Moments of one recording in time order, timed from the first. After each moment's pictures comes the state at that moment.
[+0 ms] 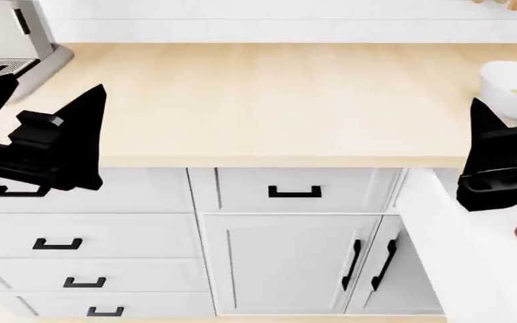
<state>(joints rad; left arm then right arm) -0.95 -0.80 -0.26 0.66 -2.15 -1.22 -1.11 1.14 1.08 -0.04 -0.75 2.29 1.11 1.42</state>
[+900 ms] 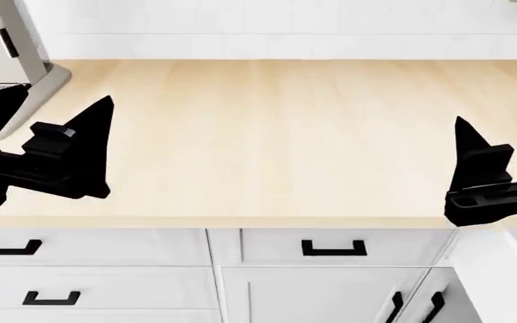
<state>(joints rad) -0.91 -0.81 -0.26 0.67 -2.13 -1.21 -1.09 1.05 1.10 -0.02 -0.78 2.26 1.07 1.37</state>
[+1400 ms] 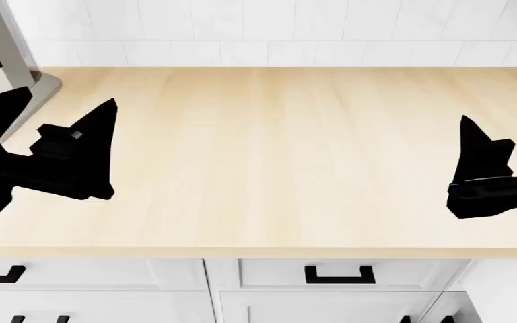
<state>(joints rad) -0.91 -0.81 -0.23 0.68 -2.11 -1.20 -1.08 1.03 1.11 -0.04 -0.75 2.22 1.06 1.37</state>
